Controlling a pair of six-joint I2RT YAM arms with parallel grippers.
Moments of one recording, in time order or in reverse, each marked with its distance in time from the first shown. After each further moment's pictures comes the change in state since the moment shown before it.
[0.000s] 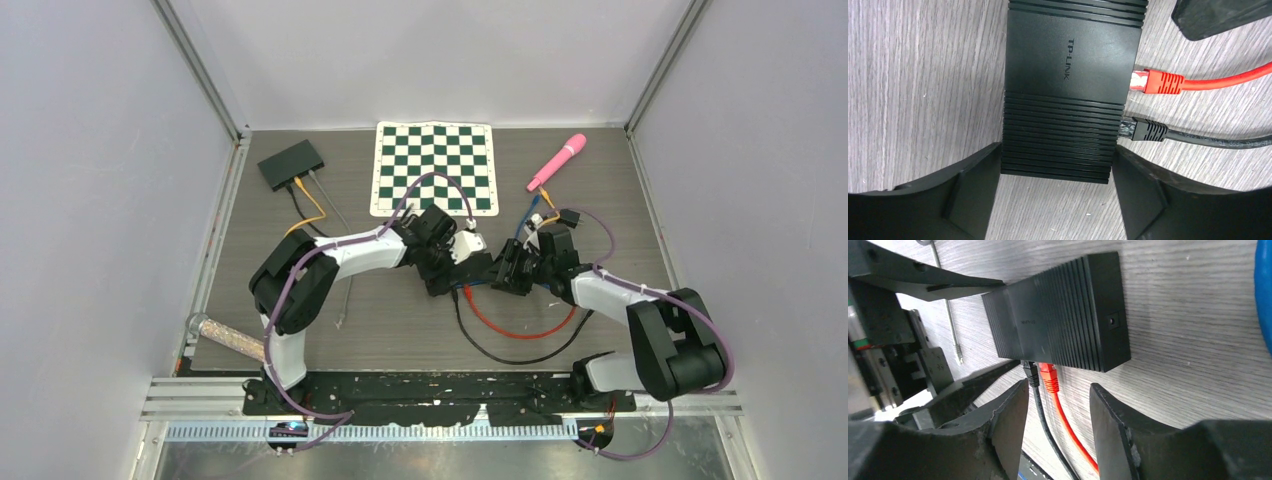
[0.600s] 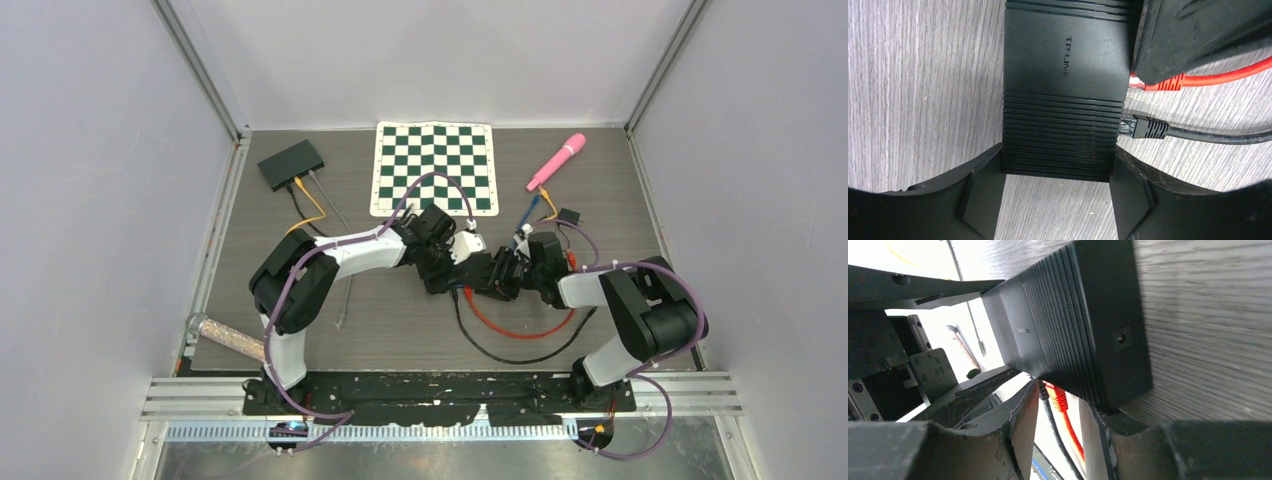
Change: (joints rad) left arm 0.002 0.002 0.001 -0.004 0.014 0.031; right arm 0.033 0.209 -0.066 0.299 -0.097 0.172
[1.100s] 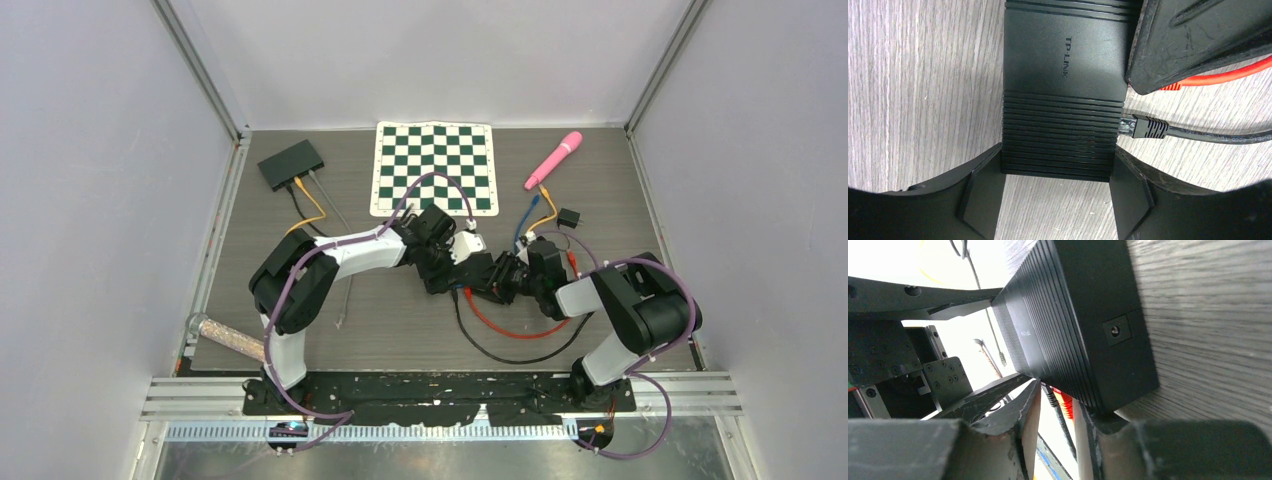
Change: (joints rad) left arm 0.000 0.000 0.000 0.000 0.001 0.001; right arm 0.037 0.063 -0.092 0.270 0.035 0.200
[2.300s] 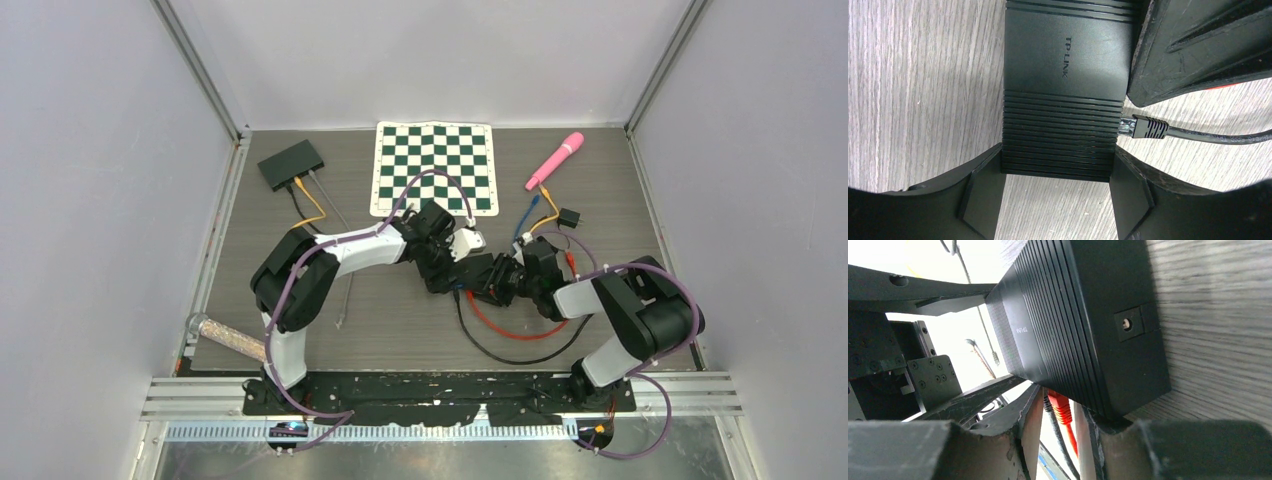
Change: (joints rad) left arm 0.012 0.014 0.026 -0.026 0.058 -0.019; right arm 0.049 -0.032 0.006 -0.047 0.052 0.004
